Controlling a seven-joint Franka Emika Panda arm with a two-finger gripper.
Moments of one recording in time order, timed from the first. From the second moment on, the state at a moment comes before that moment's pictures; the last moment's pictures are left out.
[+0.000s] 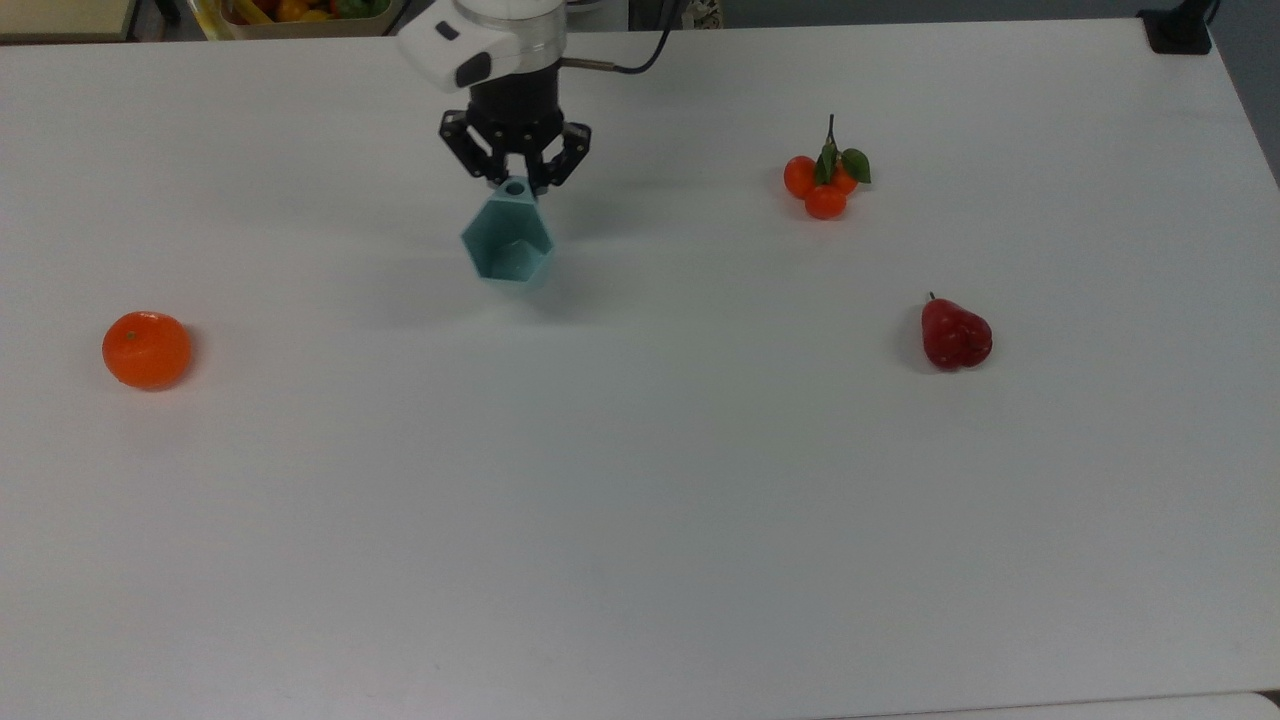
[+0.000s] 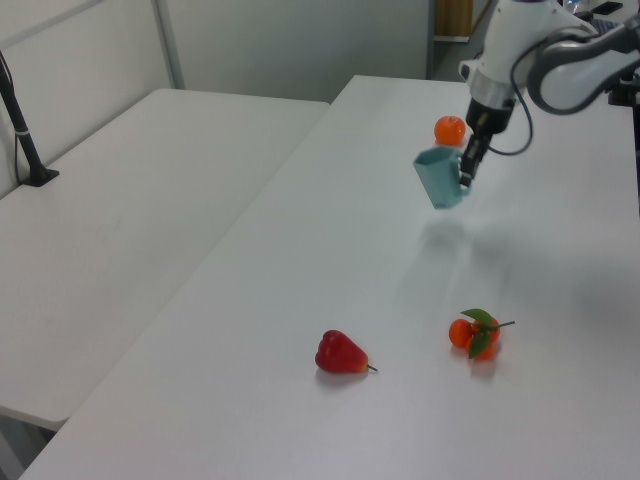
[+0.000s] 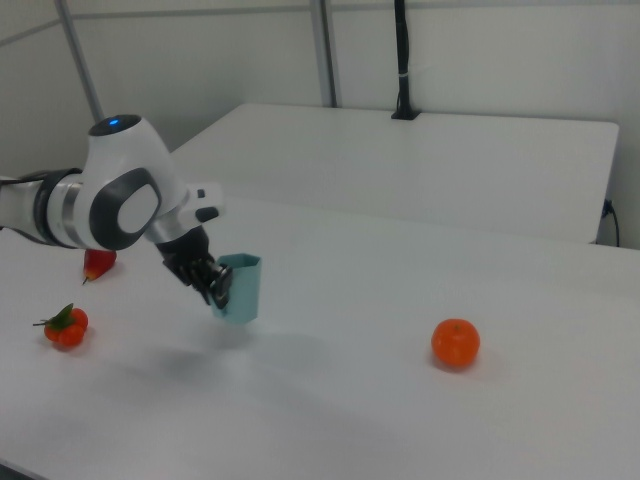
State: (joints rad) arm 0.09 -0.02 -0.03 -2.22 -0.11 2.40 0.14
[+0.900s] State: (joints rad) arm 0.17 -0.05 -0.03 -2.32 -0.11 2.42 0.19
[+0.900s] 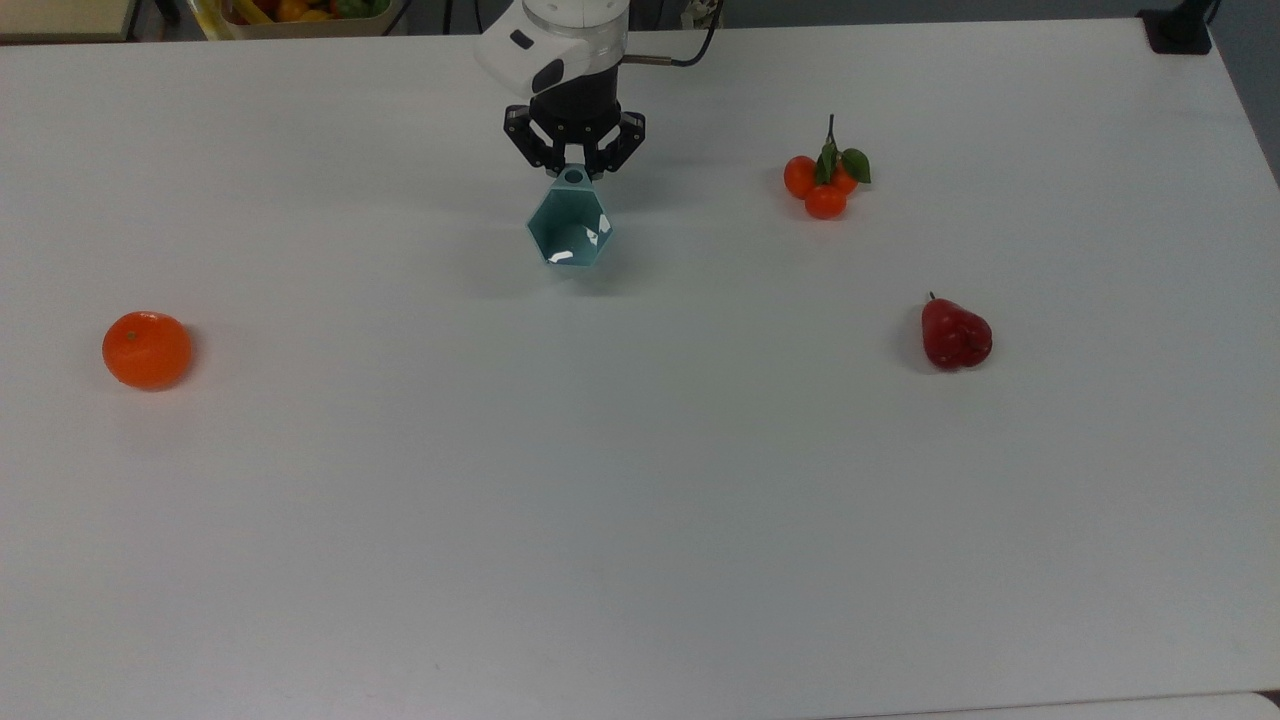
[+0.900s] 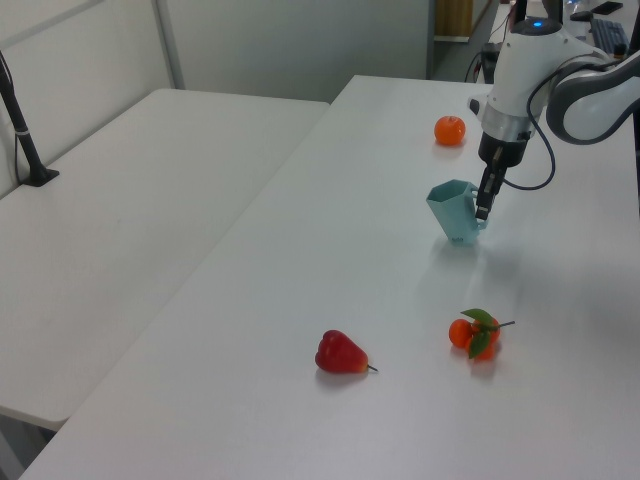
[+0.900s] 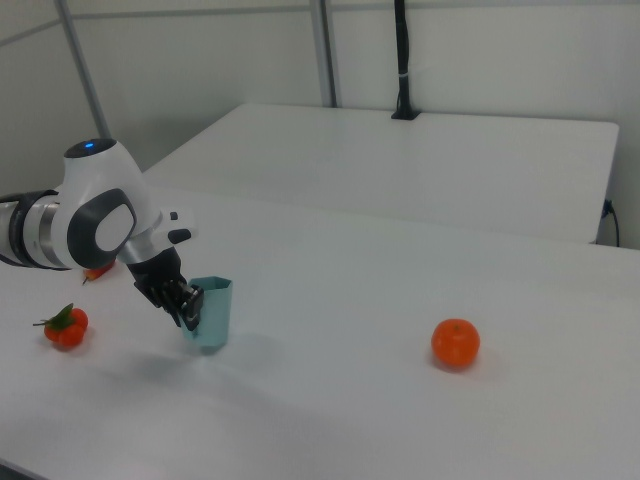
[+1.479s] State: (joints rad) arm 0.17 -0.04 -0.03 -2.32 -0.11 2.28 0.21
